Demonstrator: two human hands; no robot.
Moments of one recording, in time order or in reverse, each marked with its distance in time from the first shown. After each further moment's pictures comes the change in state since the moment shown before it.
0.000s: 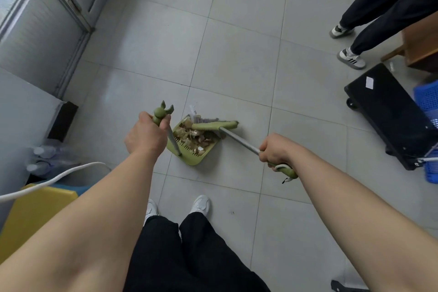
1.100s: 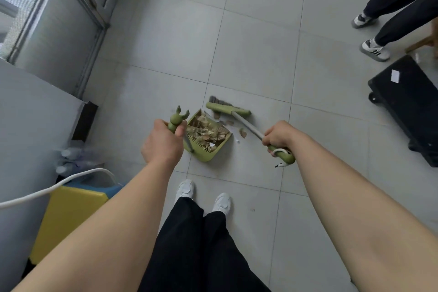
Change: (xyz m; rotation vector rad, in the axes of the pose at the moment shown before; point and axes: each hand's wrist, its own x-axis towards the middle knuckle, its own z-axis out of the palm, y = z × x) left_hand 0.046 -0.043 -0.029 -0.025 -0.057 -0.026; right_hand 0.059 -0.096 0.017 0.308 -0.003 0.101
